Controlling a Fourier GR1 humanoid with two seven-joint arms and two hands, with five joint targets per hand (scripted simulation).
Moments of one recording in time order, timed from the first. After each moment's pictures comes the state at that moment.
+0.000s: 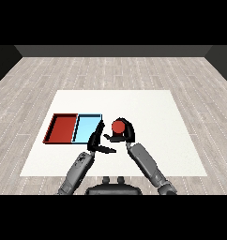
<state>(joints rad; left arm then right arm) -0.20 0.00 -0.37 -1.33 0.17 0.18 -0.33 -0.41 0.00 0.43 -1.33 -0.19 -0.47 -0.29</state>
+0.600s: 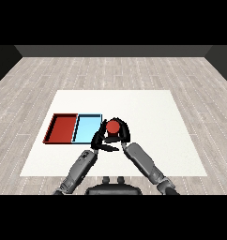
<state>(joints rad) -0.28 0.00 -0.43 -1.23 0.26 0.21 -0.34 -0.47 0.00 0.52 -1.31 -0.27 -0.54 -0.29</state>
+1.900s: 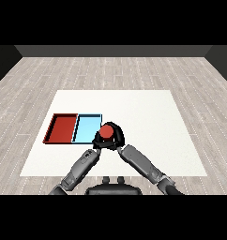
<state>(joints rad) -0.34 0.02 -0.53 -1.20 0.29 0.53 -0.29 -0.51 -0.02 0.68 -1.29 -0.37 -0.64 -0.35</state>
